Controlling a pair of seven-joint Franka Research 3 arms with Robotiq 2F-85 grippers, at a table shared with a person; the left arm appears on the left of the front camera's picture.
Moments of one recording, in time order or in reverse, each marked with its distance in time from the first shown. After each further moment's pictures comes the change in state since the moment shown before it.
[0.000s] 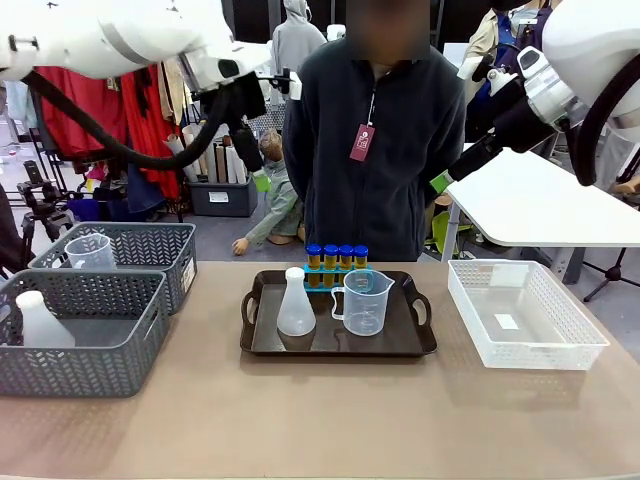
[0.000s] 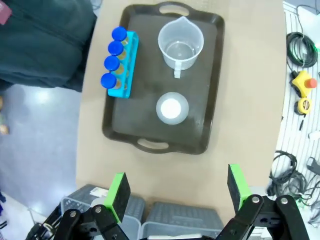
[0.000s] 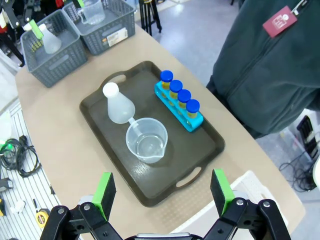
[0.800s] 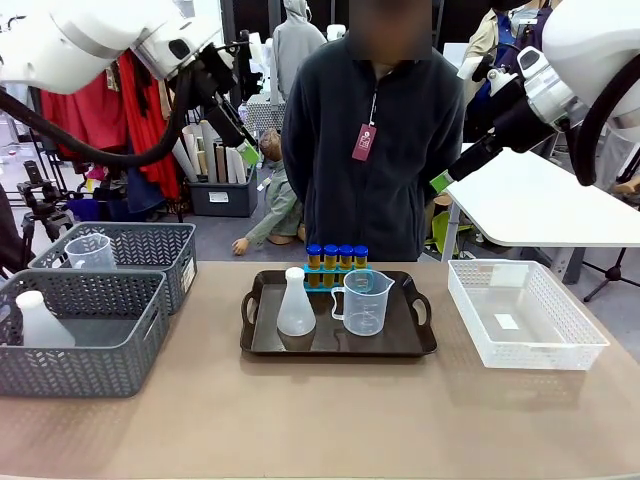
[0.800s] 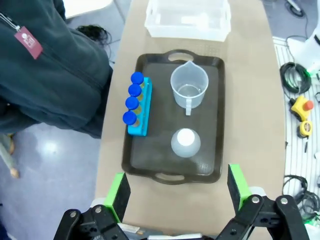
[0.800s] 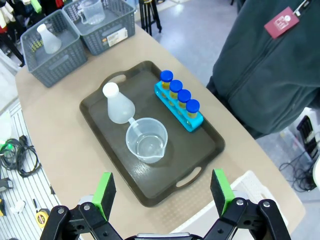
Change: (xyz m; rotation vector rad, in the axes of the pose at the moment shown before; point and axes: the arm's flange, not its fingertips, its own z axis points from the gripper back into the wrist) left arm -0.041 0.028 0.032 -0.009 -0.292 -0.083; right arm 0.000 0.000 0.000 0.000 0.000 0.000
